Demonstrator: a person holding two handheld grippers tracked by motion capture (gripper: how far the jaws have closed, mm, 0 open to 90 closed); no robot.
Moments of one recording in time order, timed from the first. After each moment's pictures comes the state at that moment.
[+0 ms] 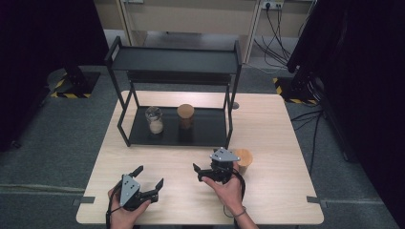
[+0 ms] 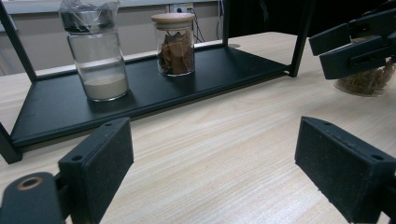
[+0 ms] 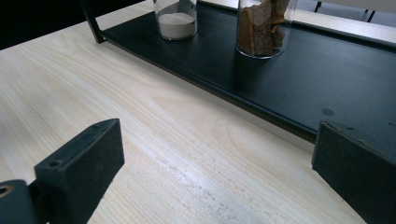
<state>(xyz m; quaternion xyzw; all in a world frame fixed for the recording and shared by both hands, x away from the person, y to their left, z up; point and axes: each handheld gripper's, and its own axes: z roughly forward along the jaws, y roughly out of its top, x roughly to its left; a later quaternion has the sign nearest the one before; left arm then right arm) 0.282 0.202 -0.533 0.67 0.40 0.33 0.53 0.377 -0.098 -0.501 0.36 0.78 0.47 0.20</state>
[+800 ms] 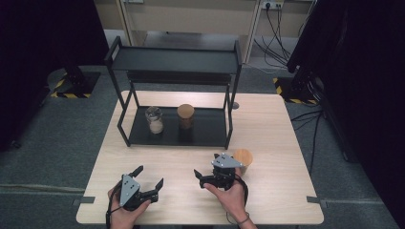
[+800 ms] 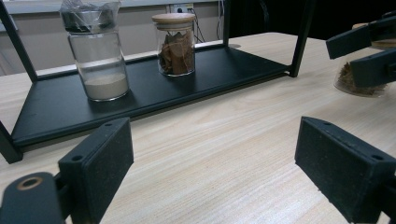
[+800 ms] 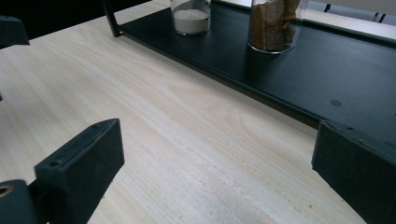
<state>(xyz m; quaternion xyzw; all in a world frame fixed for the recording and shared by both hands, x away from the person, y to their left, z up) 0.282 0.202 -0.533 0.67 0.40 0.33 0.53 0.358 -0.104 -0.502 0.34 0.79 0.47 0.19</state>
